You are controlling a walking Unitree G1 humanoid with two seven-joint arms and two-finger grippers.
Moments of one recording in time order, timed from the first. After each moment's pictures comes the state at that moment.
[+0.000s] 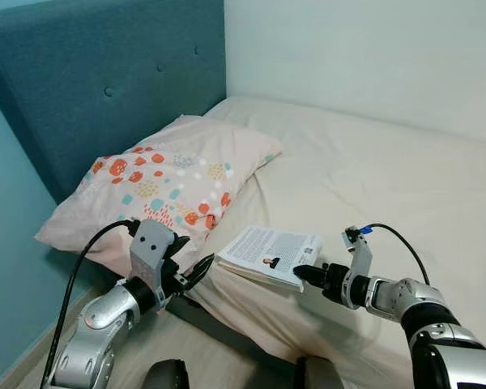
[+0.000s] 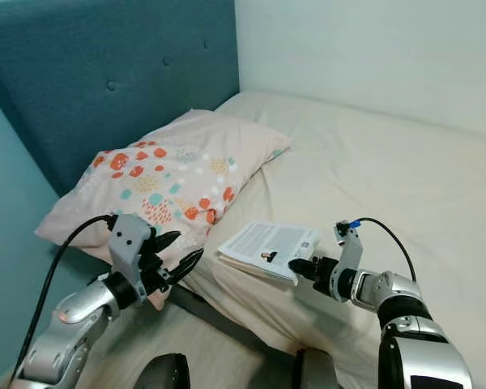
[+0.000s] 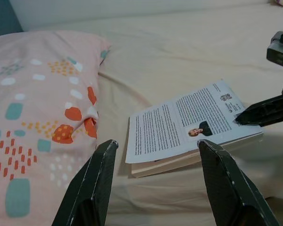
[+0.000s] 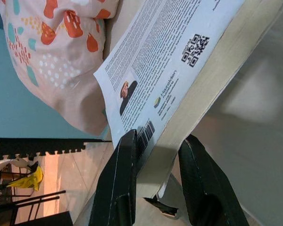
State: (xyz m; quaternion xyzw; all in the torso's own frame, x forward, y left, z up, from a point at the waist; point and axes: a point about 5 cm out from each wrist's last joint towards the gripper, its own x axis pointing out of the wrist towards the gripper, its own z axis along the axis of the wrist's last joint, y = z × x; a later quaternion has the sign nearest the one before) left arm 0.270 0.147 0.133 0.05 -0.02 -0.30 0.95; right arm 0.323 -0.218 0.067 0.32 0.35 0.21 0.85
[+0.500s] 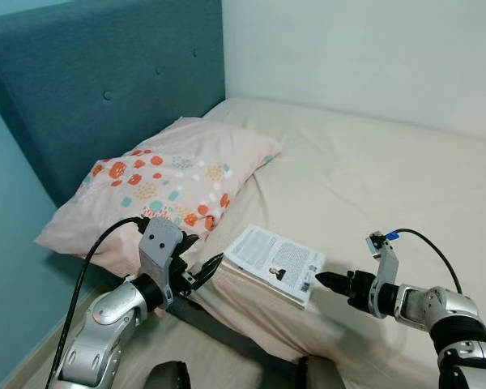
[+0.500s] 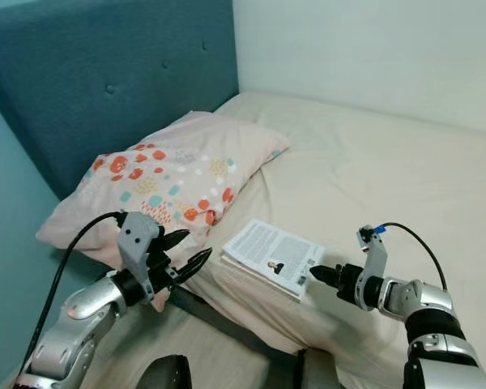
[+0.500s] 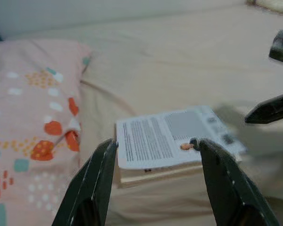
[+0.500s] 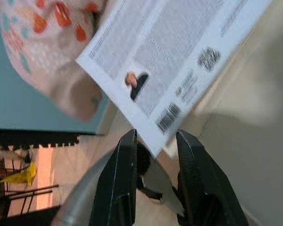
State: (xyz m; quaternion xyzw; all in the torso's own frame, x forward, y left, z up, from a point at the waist) left arm 0.273 0.137 0.135 0.05 -0.02 -0.32 0.94; right arm 0.297 -0.256 0.069 0.30 0.36 0.22 0.86
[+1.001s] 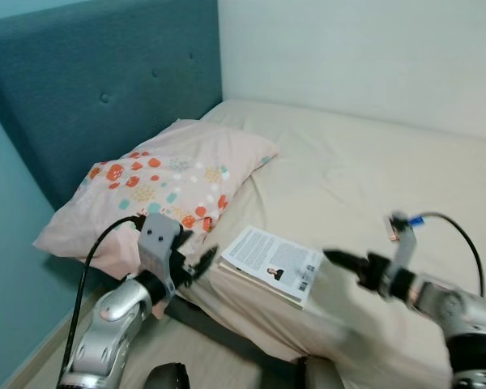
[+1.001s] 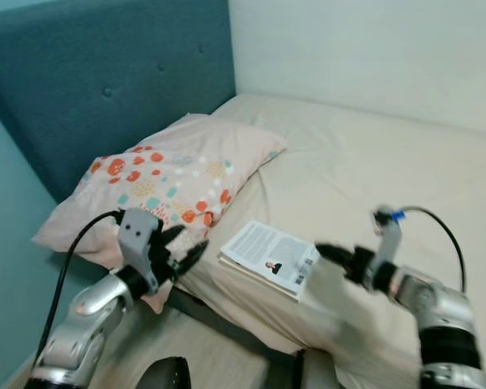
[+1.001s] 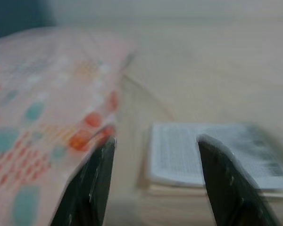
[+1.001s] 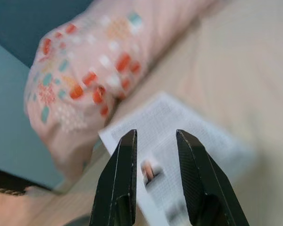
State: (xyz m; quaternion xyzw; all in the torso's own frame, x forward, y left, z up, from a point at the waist) left arm 0.294 0.143 0.129 0.01 -0.02 -0.20 0.98; right arm 0.322 -0.233 0.129 0.17 0.14 0.25 0.94
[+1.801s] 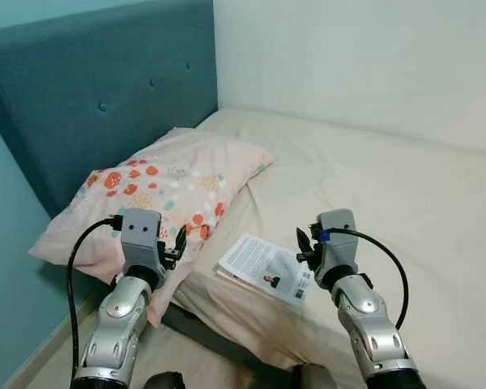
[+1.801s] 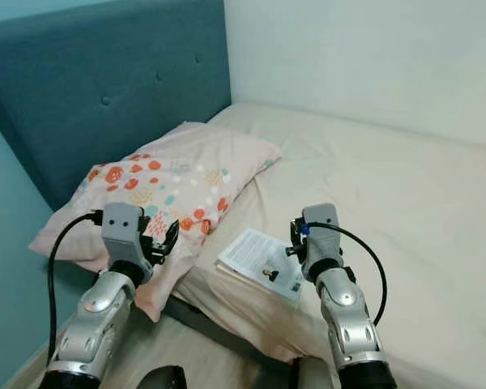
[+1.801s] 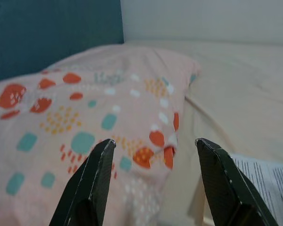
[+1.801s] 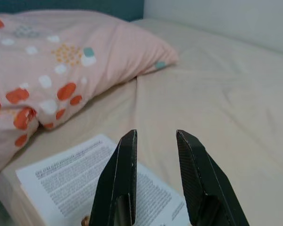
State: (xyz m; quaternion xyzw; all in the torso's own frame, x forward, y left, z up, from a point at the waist) left arm 0.300 0.158 0.123 0.01 -0.04 -0.05 1.00; right arm 0.310 -0.160 0.112 -0.07 0.02 0.08 0.99
